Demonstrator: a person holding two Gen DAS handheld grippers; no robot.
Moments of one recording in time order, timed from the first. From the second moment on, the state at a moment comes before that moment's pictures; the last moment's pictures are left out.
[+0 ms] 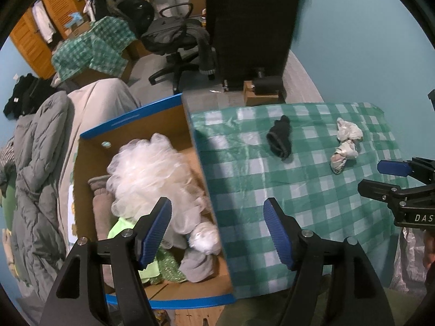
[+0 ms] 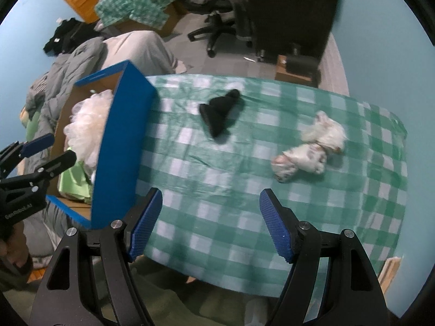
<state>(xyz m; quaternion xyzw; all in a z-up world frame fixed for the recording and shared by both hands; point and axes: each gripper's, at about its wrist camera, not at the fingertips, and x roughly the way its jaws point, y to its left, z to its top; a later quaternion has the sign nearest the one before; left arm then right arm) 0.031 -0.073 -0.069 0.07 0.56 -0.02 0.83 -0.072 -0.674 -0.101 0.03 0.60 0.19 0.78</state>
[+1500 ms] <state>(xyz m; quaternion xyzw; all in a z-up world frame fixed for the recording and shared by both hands) 0.151 -0.168 -0.166 0.10 0.62 -0.10 0.78 0.024 -0.784 -0.197 0.08 0.66 0.04 0.75</state>
